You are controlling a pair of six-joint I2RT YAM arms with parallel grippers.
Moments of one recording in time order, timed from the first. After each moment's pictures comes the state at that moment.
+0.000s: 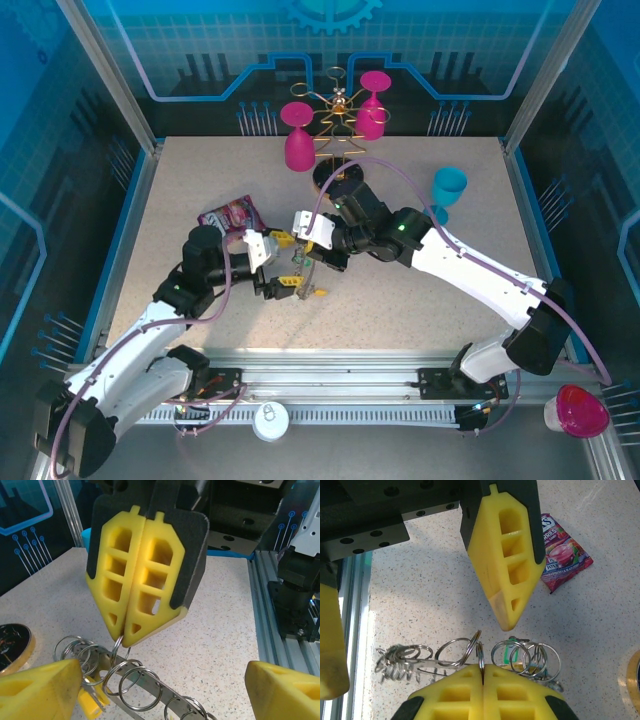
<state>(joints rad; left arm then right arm) -0.39 0.86 0.56 0.03 0.82 0.29 0.86 1.46 1.39 -0.70 -0.27 -0.50</state>
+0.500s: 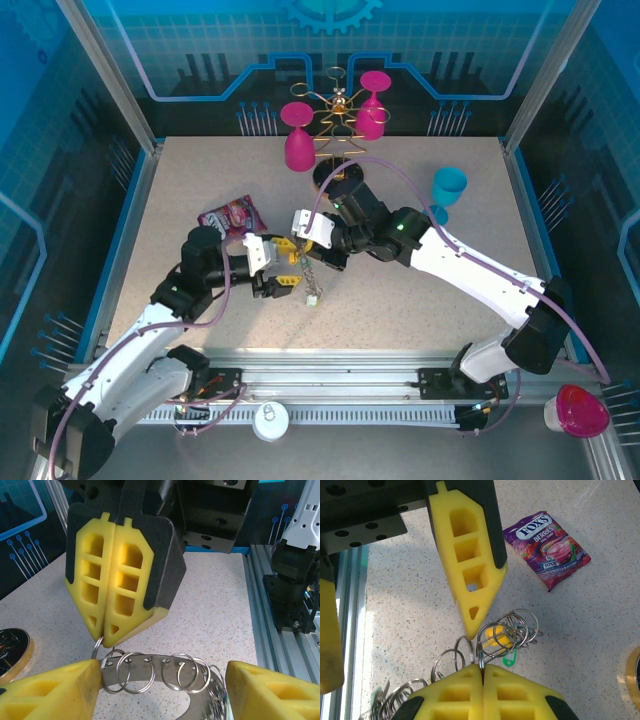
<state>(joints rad) -0.40 0.84 0.57 -0.02 0.83 0.33 0.86 1.47 1.40 -0.70 -0.26 -0.49</state>
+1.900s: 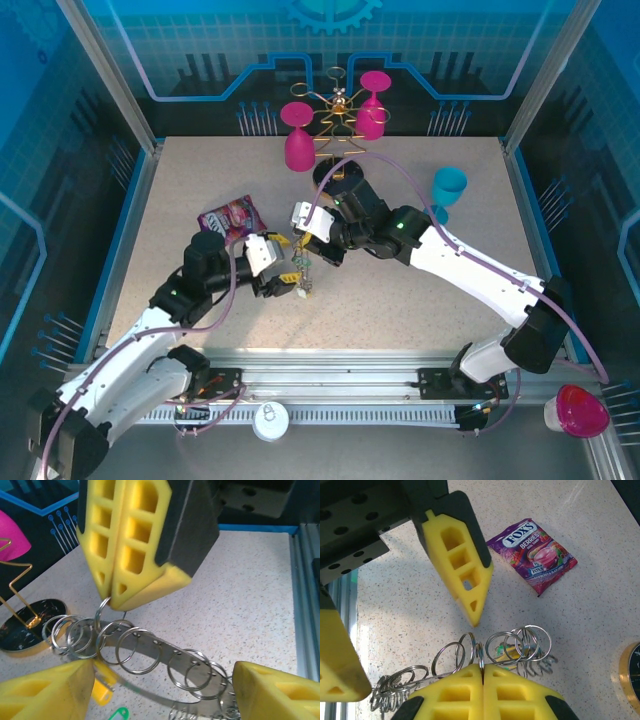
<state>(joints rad) -0.45 0.81 0.57 -0.09 0.58 0.35 0.85 1.47 1.40 -0.65 -0.24 -0.43</state>
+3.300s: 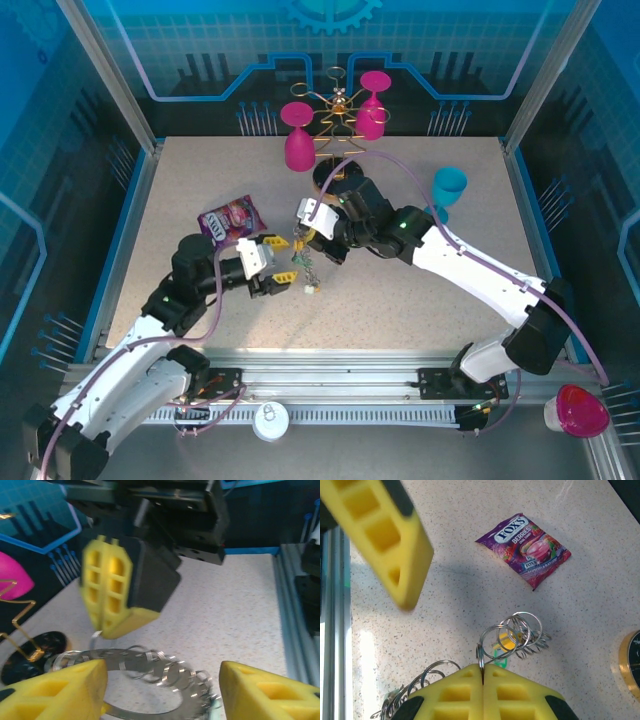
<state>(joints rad) -0.42 0.73 0.56 -0.04 0.67 0.34 0.82 1.46 1.36 -0.62 -0.25 -0.39</state>
